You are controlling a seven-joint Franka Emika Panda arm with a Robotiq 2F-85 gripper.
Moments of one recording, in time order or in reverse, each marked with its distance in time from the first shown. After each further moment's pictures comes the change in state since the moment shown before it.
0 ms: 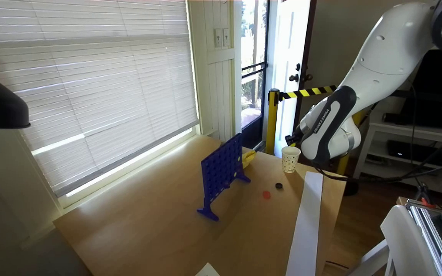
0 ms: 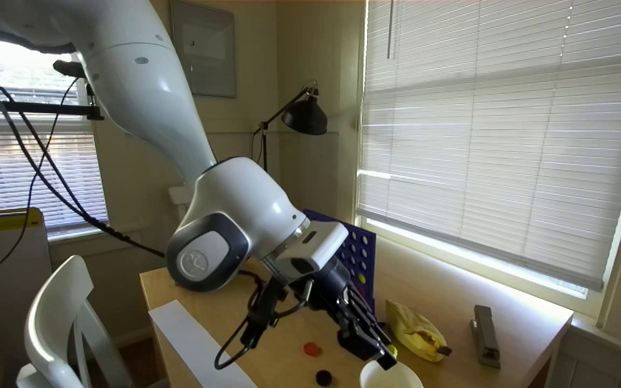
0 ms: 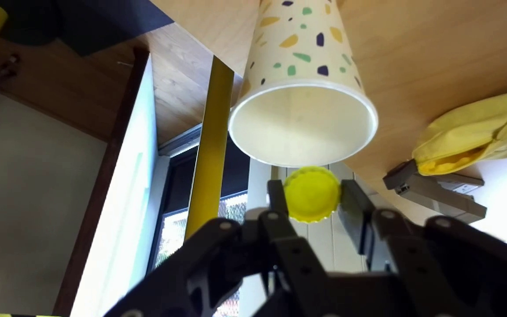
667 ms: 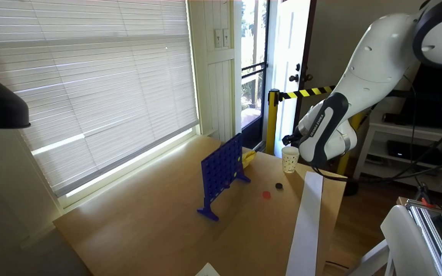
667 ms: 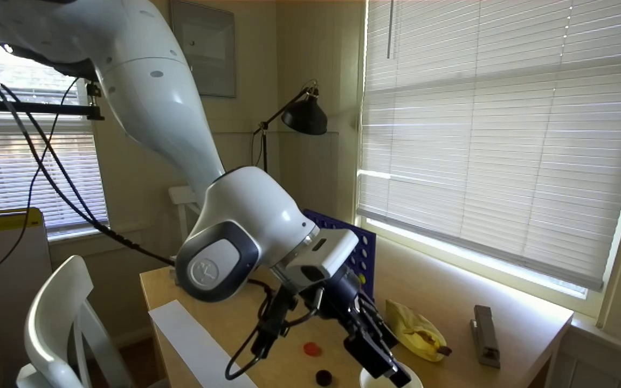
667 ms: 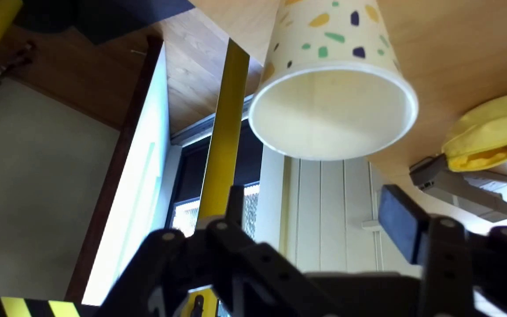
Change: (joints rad) arm 0.003 0.069 -0.025 0.044 0.000 0.013 0.019
